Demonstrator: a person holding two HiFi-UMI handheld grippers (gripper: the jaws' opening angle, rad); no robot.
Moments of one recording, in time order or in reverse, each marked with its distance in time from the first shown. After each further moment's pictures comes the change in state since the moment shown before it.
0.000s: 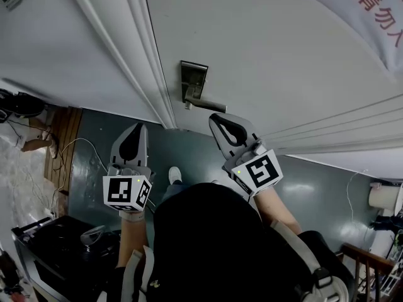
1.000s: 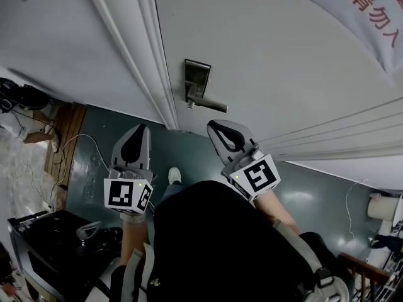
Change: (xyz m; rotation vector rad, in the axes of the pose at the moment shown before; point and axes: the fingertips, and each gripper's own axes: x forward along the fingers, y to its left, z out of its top) left arm -0.022 -0.019 0.017 0.016 -0.048 0.018; right arm -0.014 0.020 -0.005 -0.002 0.010 0.075
